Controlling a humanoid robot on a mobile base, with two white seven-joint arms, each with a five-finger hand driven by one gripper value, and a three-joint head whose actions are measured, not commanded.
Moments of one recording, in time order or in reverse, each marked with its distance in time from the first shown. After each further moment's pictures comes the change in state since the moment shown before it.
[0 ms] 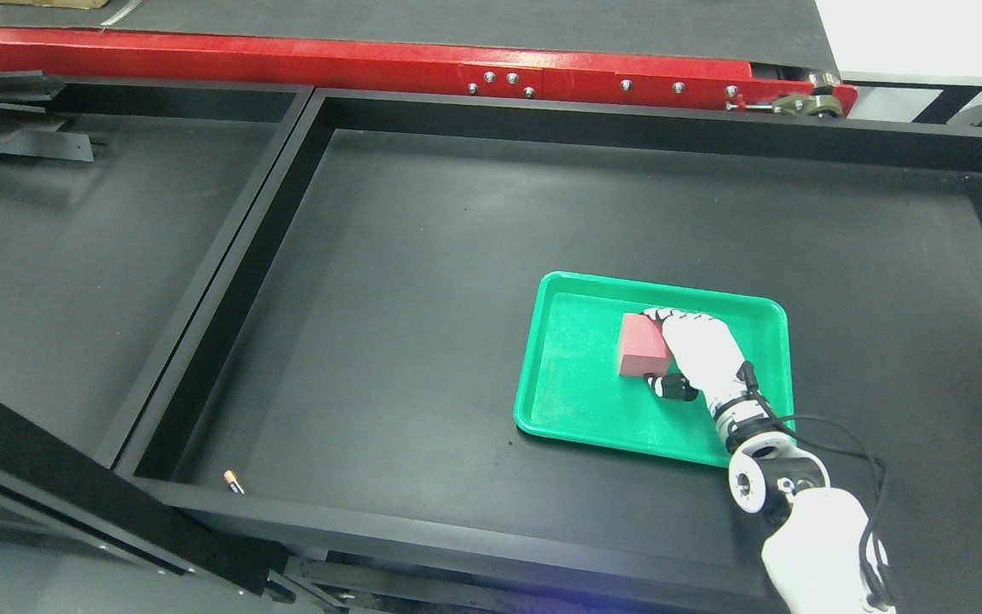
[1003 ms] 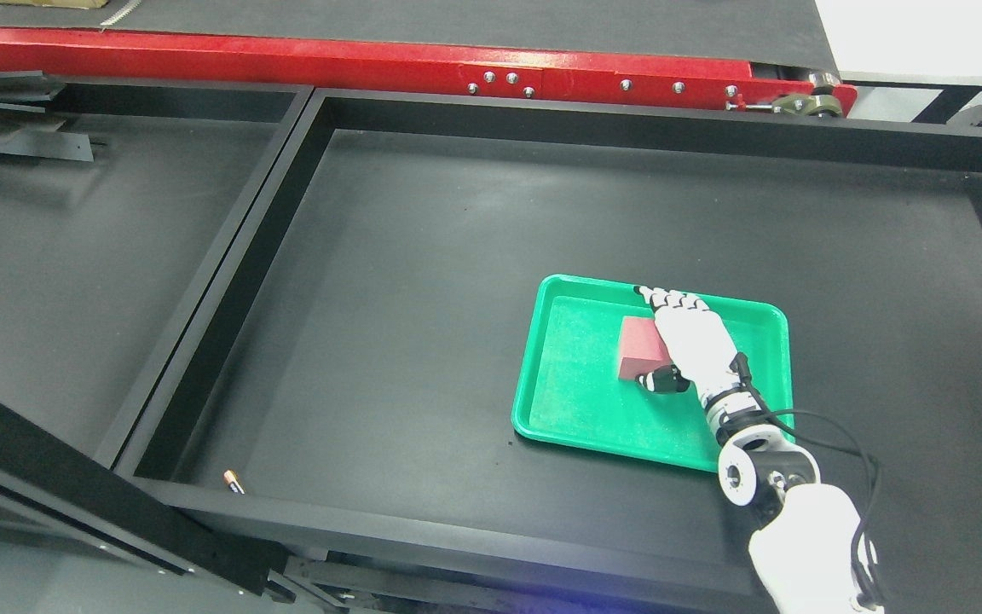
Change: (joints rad) left arm 0.000 0.000 0.000 0.000 0.000 0.000 0.000; right arm 0.003 0.037 -0.016 -0.045 -0.004 0.037 0.018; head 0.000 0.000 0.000
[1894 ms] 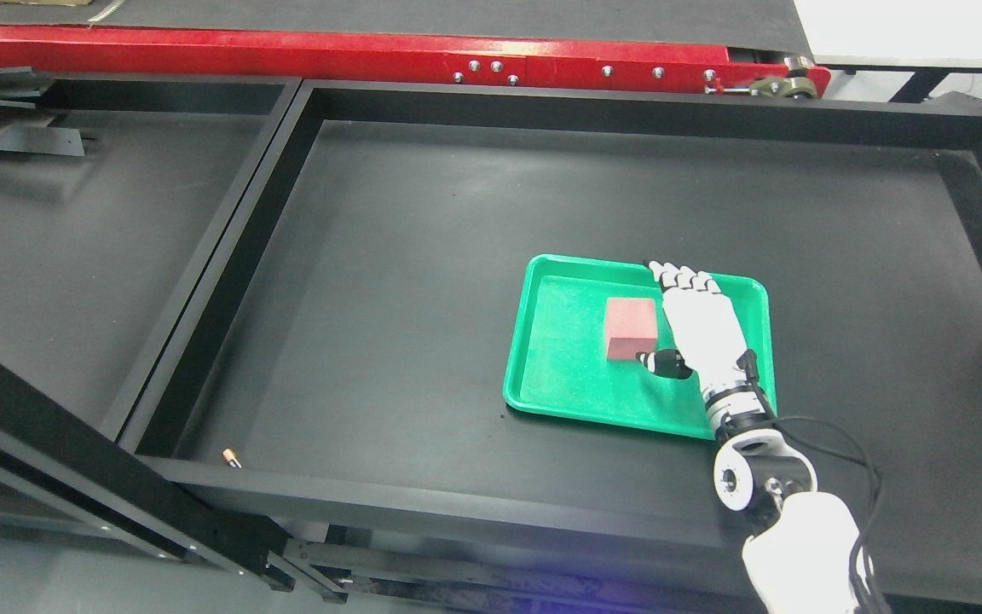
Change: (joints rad) left arm 0.000 0.000 0.000 0.000 0.000 0.000 0.000; right arm 0.027 0.030 -0.010 -0.065 0.000 0.012 -0.074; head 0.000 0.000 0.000
